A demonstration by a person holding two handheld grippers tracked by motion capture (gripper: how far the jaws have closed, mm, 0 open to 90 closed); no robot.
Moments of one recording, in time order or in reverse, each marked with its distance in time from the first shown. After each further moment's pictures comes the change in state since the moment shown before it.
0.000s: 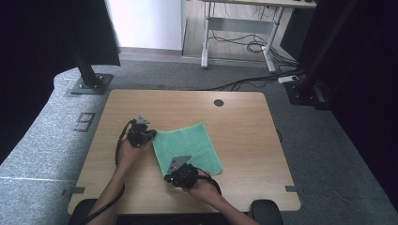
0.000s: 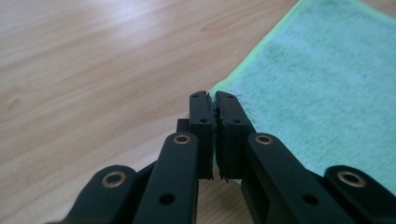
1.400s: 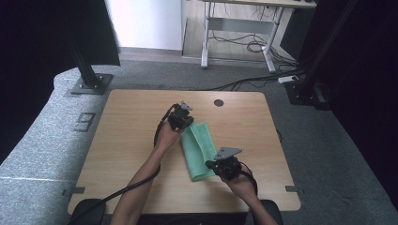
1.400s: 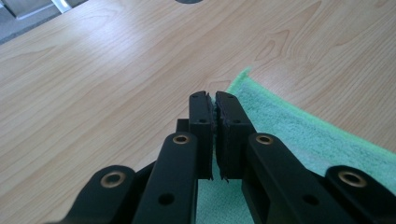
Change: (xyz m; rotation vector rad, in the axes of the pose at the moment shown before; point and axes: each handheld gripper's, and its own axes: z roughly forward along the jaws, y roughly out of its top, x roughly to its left) left arm -0.088 0.104 0.080 0.018 -0.049 0.189; right arm -0.055 -0.079 -0.092 -0.065 -0.237 0.202
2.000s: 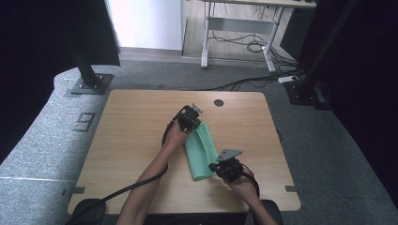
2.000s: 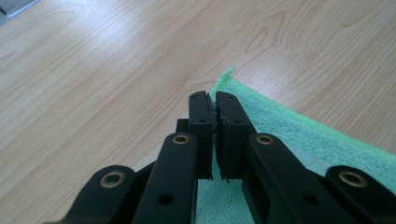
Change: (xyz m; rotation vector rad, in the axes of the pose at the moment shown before) left arm -0.017 0.009 0.027 0.072 0.013 0.069; right arm -0.006 -0.016 0.008 0.054 -0.006 0.029
